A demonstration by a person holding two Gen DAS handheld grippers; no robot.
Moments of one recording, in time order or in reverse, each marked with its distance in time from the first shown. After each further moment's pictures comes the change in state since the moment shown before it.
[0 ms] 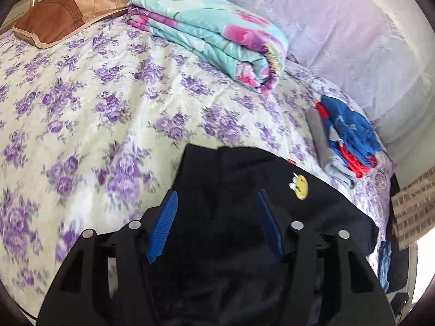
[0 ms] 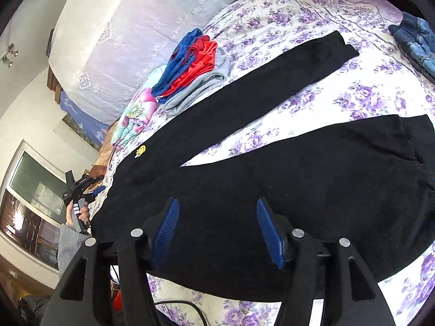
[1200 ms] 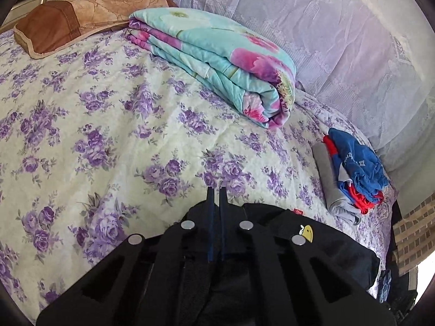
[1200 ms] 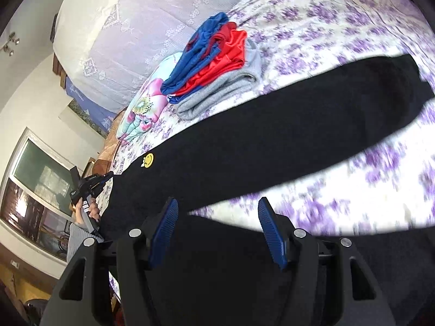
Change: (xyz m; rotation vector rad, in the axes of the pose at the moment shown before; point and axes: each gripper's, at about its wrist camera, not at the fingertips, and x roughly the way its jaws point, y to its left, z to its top) left arm 0.034 0.002 0.033 -0.048 -0.119 -0.024; right arm 0.097 0.047 0.085 -0.088 0.086 0.054
